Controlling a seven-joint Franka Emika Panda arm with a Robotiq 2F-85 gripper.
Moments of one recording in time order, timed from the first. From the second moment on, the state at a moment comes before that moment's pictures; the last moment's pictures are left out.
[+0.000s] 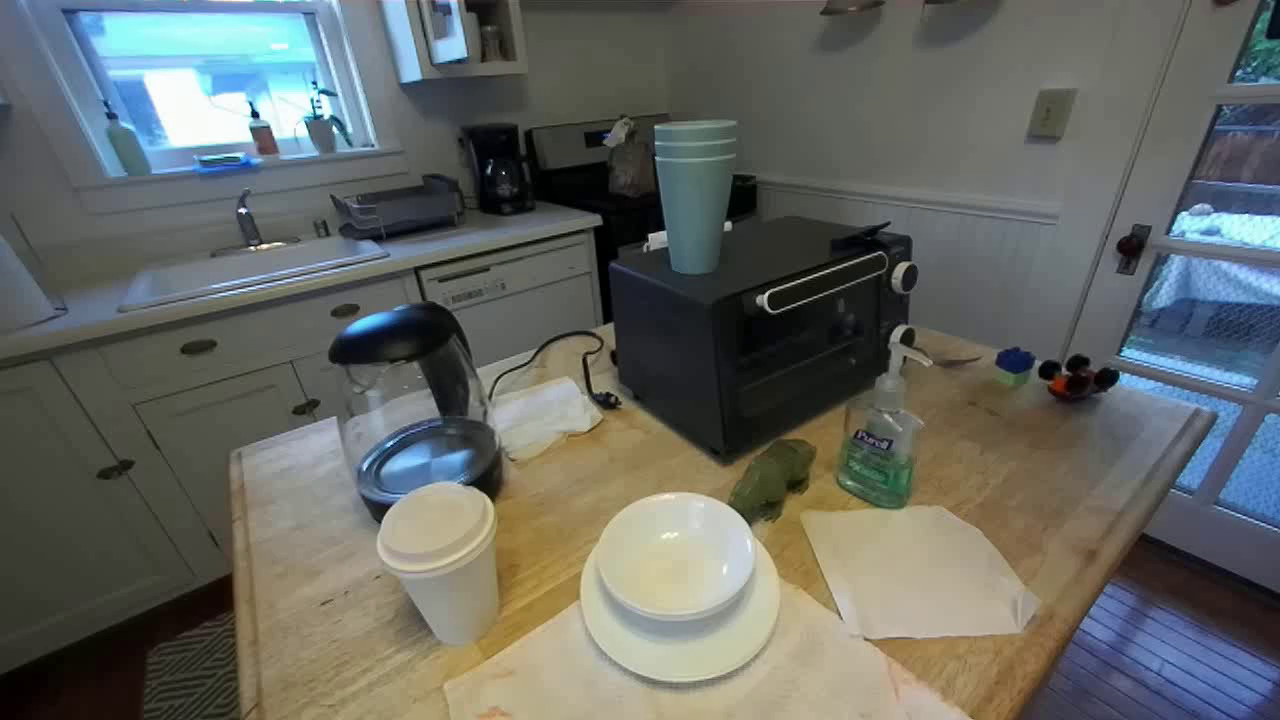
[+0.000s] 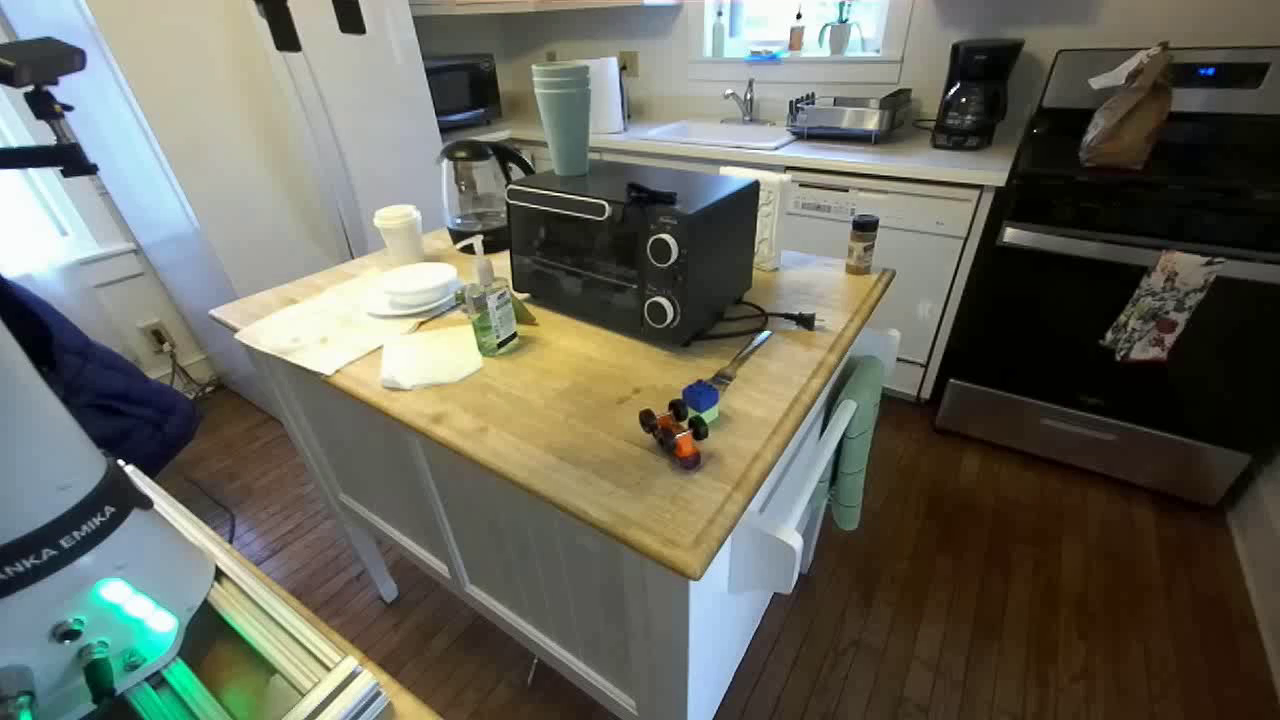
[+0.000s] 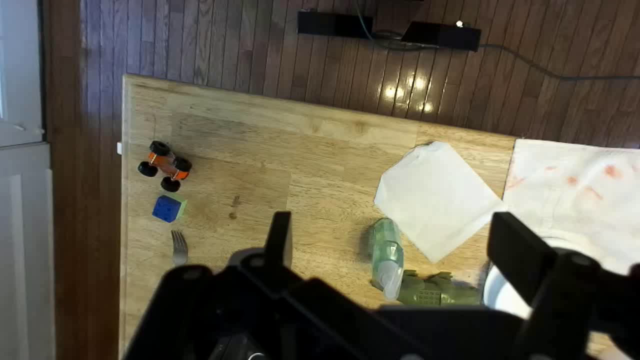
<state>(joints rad) -0.01 -0.61 0.02 -2.25 -0.14 1.55 -0.07</state>
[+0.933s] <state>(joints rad) -0.08 -0.54 0.00 -2.30 -0.15 1.71 0.13</state>
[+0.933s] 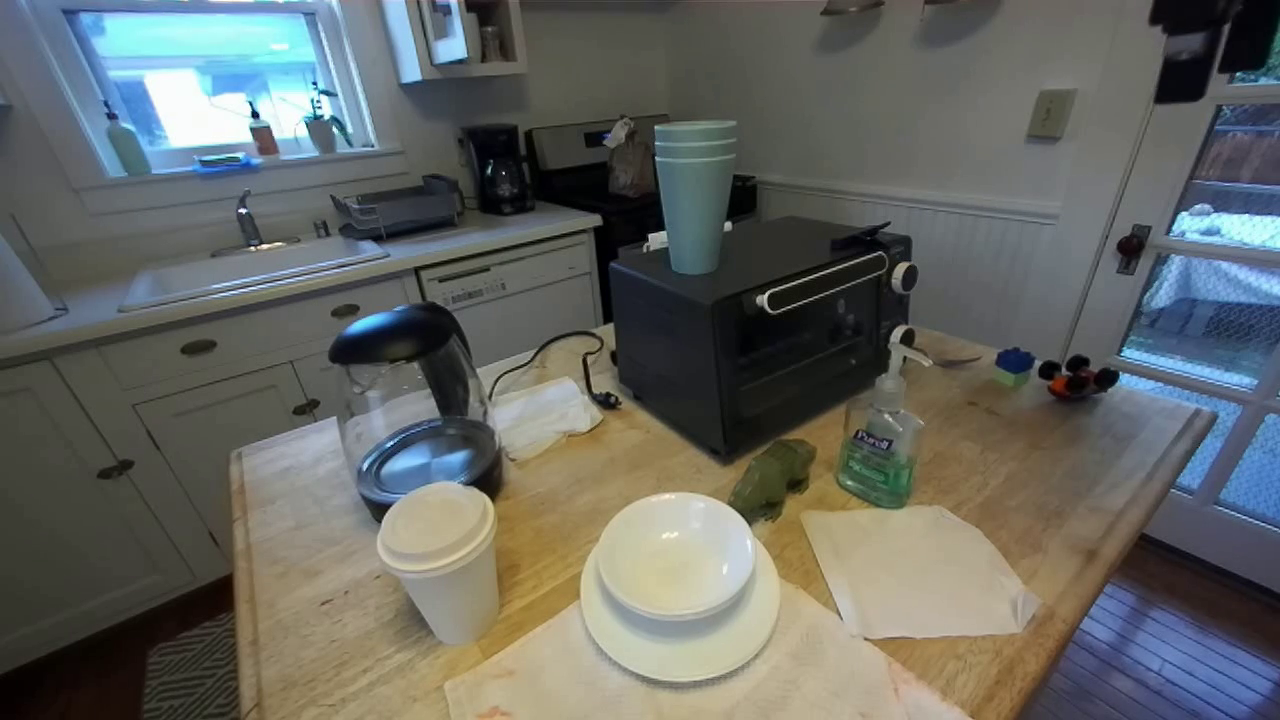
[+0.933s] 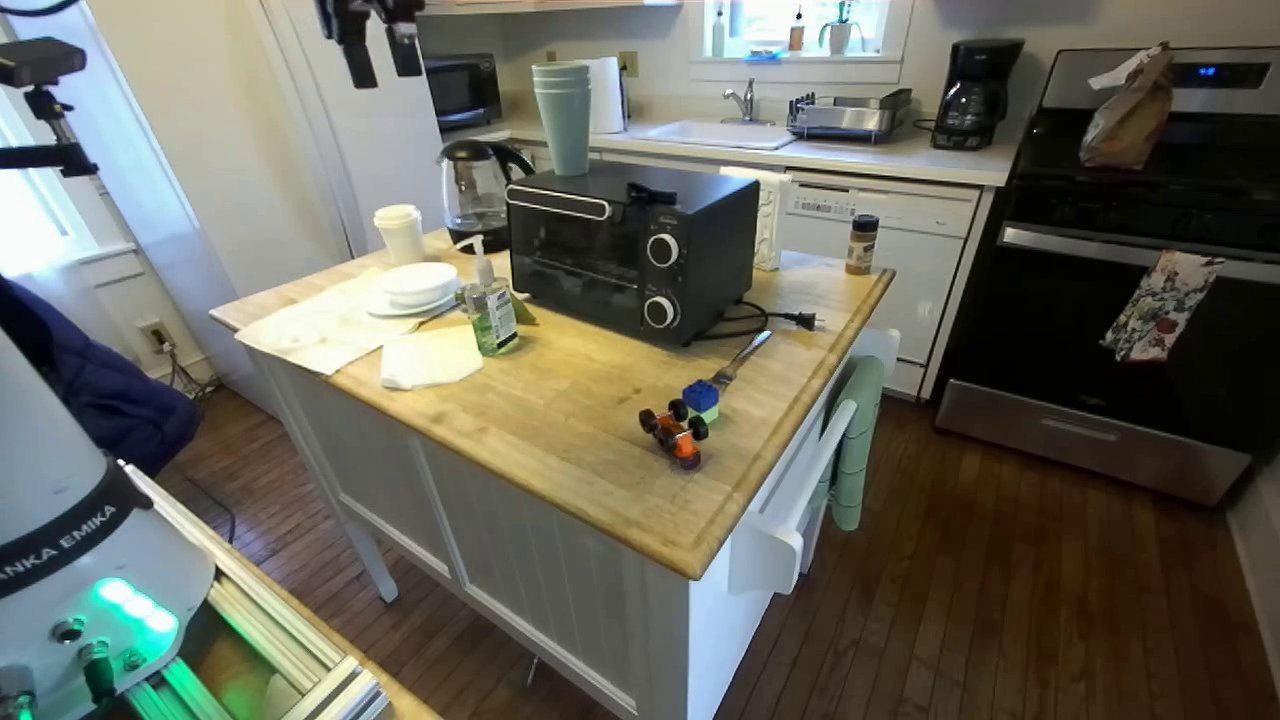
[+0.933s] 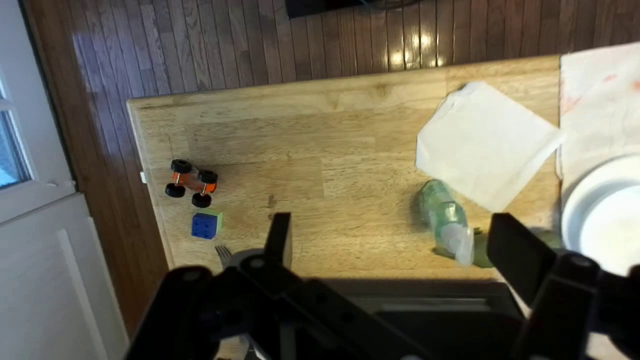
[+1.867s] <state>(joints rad) -0.20 -0.37 -0.08 -2.49 0.02 2.33 0.52</state>
